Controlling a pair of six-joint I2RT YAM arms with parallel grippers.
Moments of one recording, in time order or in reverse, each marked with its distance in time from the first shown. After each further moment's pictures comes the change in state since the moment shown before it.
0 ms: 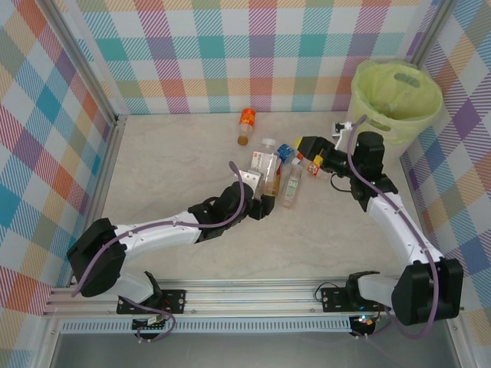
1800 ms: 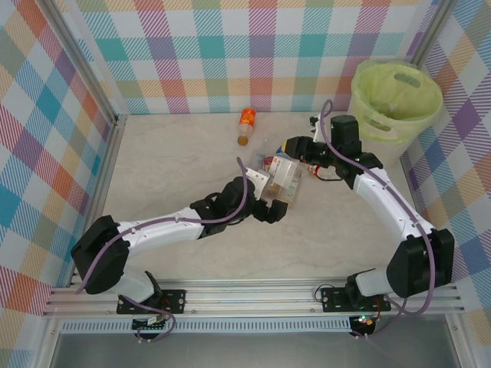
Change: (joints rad) left arm 0.022 0.013 0.036 0.021 0.213 0.038; right arm 0.129 0.166 0.243 -0.342 0.188 -0.247
